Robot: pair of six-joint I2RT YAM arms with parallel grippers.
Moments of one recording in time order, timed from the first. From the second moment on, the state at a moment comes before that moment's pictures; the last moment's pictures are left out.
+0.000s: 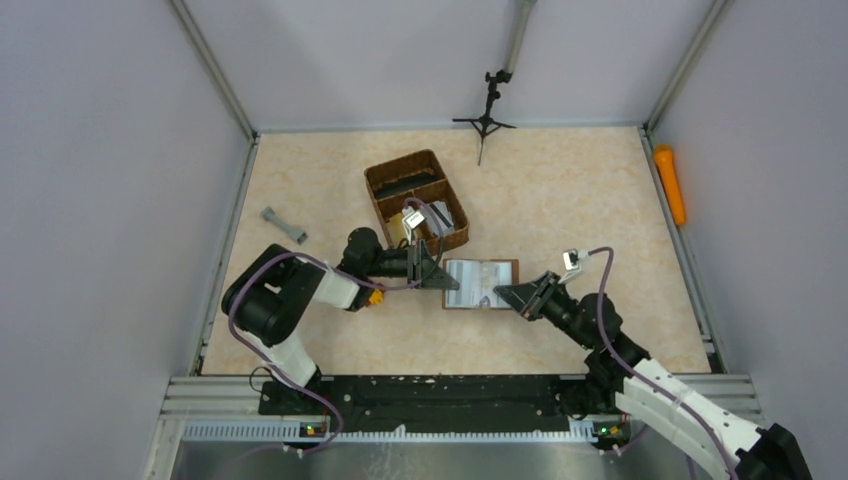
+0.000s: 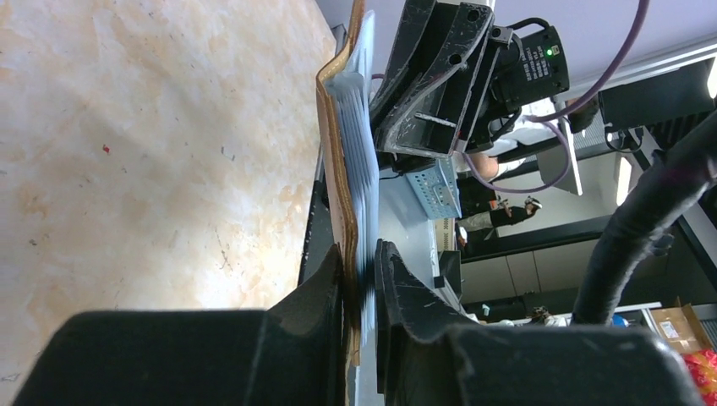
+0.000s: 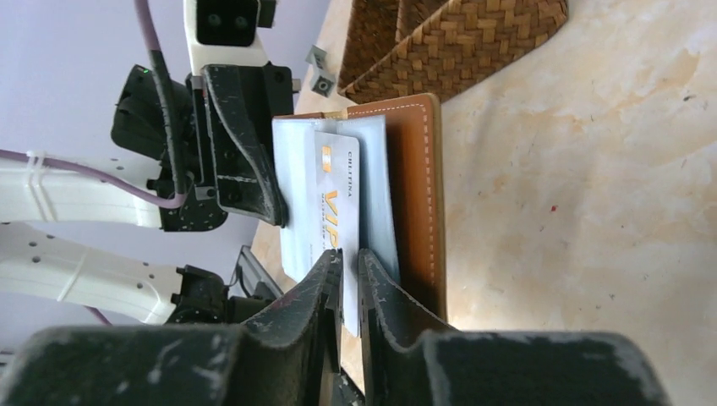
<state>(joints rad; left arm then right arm) -0.54 1.71 0.51 1.21 1.05 -1.14 0.66 0.43 0.04 0.33 -0.10 0.98</state>
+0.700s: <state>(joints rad) -0.53 1.74 0.51 1.32 1.06 -1.23 0.65 0.71 0.05 0.49 -0.18 1.02</state>
